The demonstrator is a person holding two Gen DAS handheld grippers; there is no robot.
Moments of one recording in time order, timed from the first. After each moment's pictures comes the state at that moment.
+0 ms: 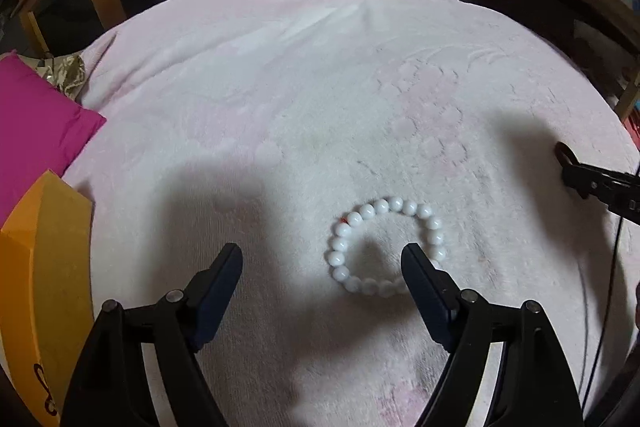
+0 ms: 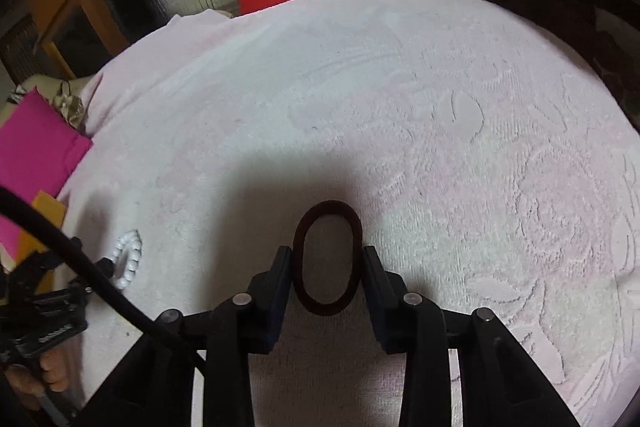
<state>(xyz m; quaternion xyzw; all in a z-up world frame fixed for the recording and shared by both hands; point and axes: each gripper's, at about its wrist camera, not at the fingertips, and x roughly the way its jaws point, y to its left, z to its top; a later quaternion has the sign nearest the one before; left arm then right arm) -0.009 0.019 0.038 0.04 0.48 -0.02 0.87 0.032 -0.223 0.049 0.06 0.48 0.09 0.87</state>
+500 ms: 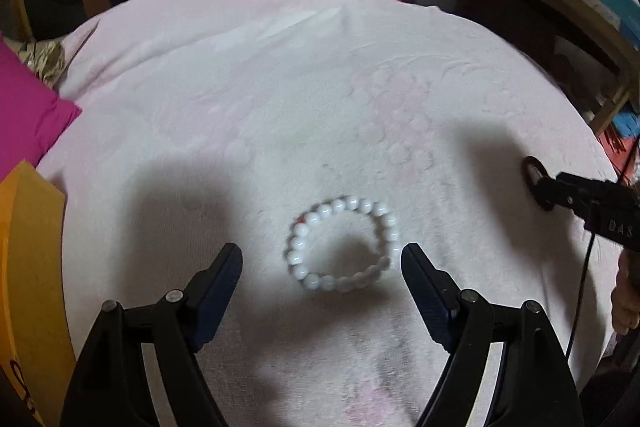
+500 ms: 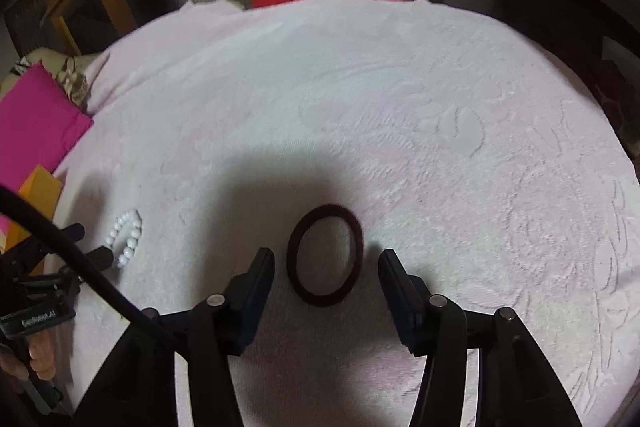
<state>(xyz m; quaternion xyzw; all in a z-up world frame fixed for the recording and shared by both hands) -0.005 0.015 0.043 0.00 0.48 -0.06 0.87 0.030 -0.216 0.059 0.02 0.47 0.10 0.88</state>
